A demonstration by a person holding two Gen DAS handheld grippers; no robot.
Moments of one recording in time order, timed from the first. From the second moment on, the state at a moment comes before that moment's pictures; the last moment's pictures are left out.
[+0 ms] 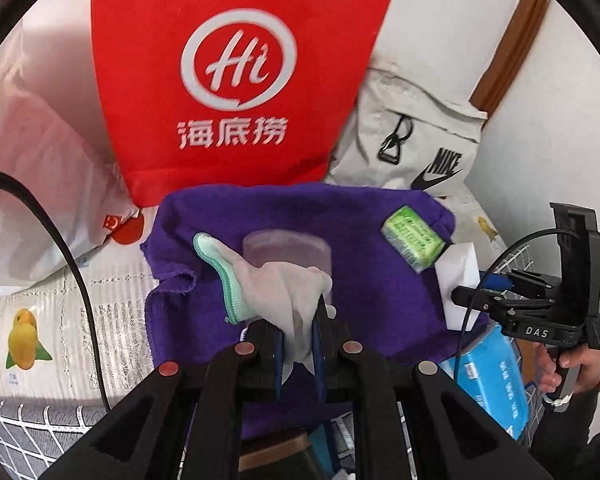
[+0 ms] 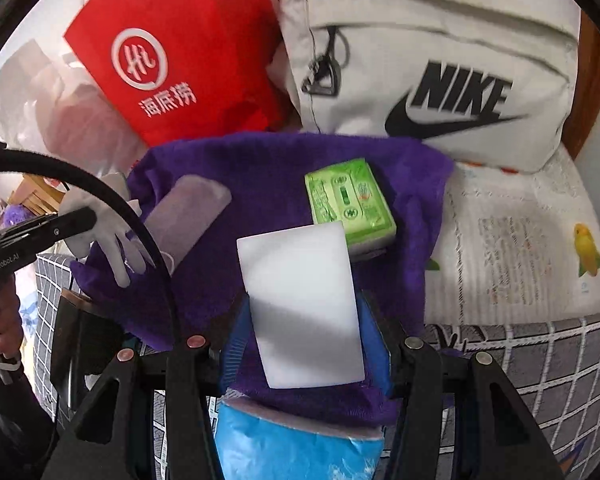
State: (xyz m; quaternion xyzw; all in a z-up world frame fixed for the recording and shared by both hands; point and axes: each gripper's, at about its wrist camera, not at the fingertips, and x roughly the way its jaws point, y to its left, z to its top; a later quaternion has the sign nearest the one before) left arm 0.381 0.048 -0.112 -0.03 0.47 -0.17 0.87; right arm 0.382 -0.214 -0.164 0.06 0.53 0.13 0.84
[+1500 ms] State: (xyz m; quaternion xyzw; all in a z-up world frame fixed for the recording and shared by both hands) left arm 0.313 0.050 -0.090 0.02 0.47 -0.14 0.87; right arm 0.254 -0.185 -0.096 0.02 0.47 0.15 0.87
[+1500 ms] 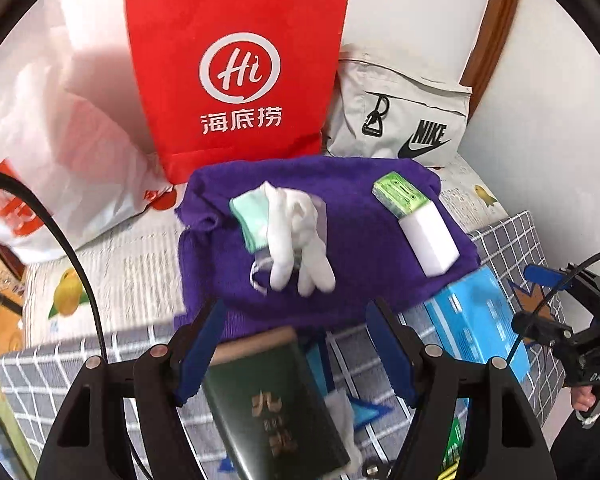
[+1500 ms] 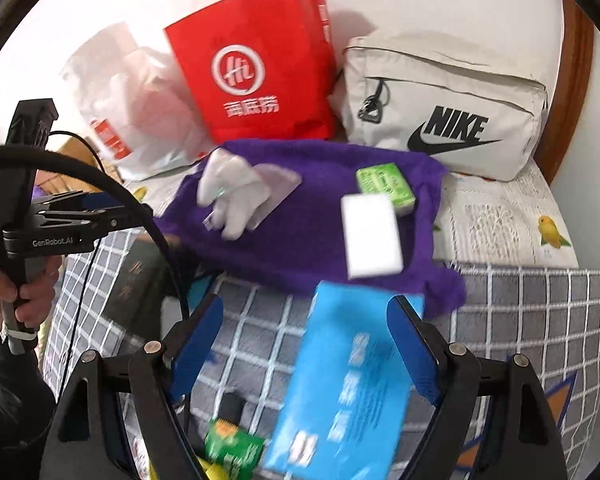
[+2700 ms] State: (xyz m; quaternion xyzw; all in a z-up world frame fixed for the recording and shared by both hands) left arm 0.178 0.030 -0.187 0.00 0.51 -0.12 0.85; right arm 0.125 -0.195 -0.155 0.06 0.50 0.16 0.85
